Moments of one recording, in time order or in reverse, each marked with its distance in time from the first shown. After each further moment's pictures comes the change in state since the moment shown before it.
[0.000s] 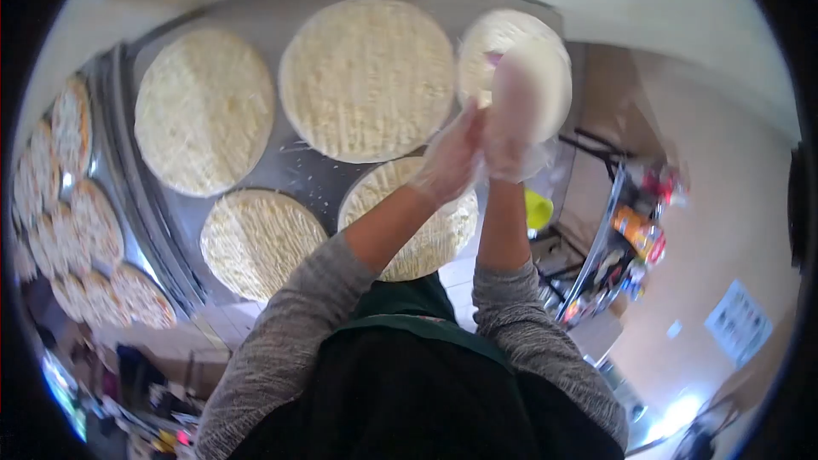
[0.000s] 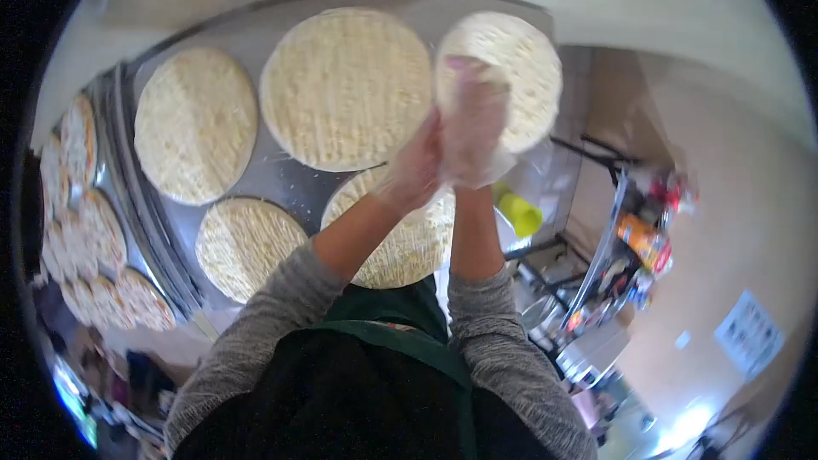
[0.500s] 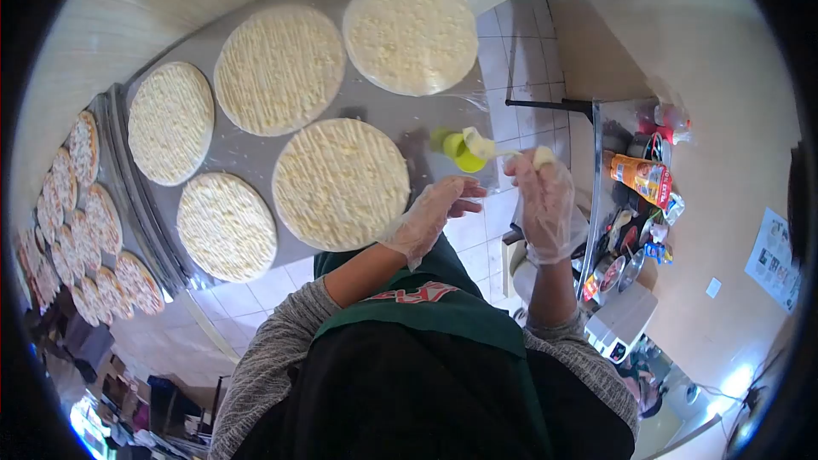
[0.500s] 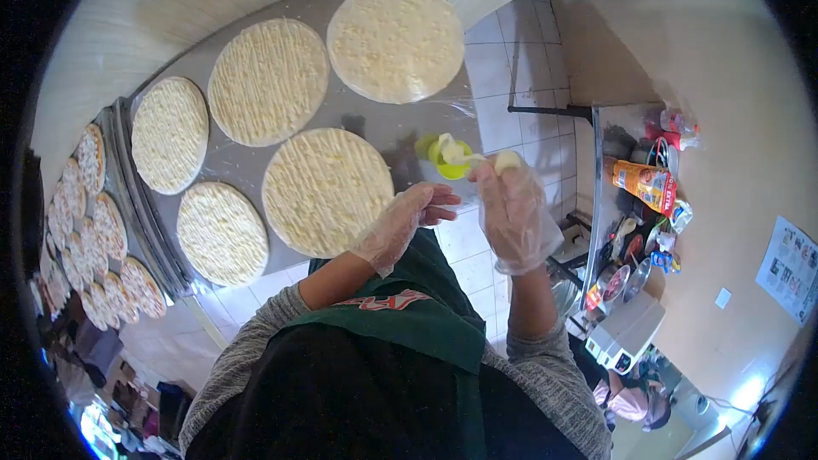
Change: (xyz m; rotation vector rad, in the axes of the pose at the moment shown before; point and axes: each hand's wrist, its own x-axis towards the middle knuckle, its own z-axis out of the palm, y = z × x) left_hand -0.123 -0.172 0.067 0.665 0.006 -0.327; right_hand -0.127 0.032 -0.296 0.033 -0.250 0.218
